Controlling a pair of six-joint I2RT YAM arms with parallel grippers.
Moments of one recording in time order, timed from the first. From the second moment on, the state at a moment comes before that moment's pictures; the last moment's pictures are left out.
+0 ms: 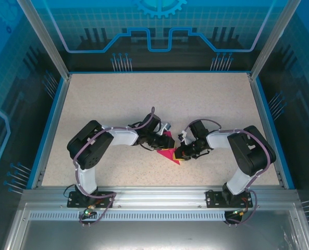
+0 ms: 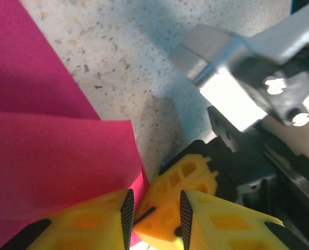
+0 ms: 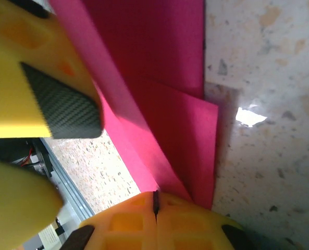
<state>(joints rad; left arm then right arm) -0.68 1.89 0.97 0.03 0.67 -0.74 0.42 1.68 0.65 -0.26 -0.79 0.44</state>
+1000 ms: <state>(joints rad) -0.56 1.96 1.05 -0.11 0.65 -0.61 0.42 1.67 0.65 -0.29 -0.77 0.42</state>
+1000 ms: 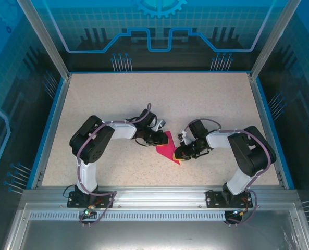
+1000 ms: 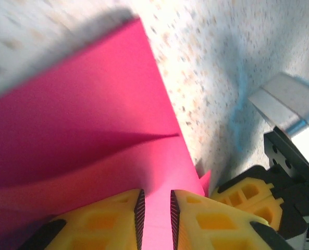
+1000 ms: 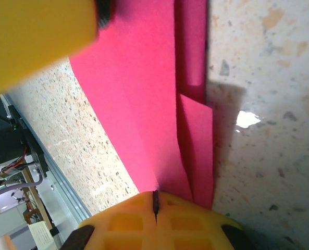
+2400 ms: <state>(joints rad) -0.42 1.70 0.83 -0.01 0.68 -0.74 0.39 1.18 0.59 -0.20 -0.51 0.48</state>
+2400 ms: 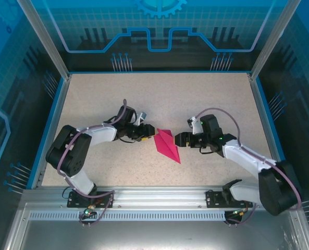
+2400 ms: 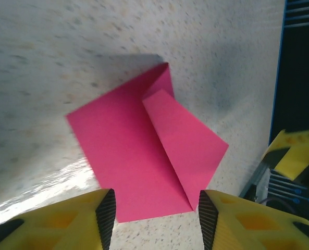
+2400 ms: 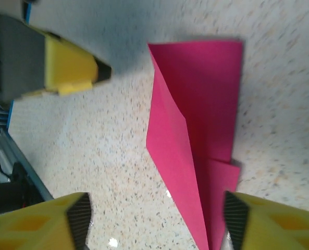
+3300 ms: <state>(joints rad) -0.50 1.91 1.02 0.11 0.74 -0.81 0.25 0.69 0.41 -0.19 -0.51 0.50</state>
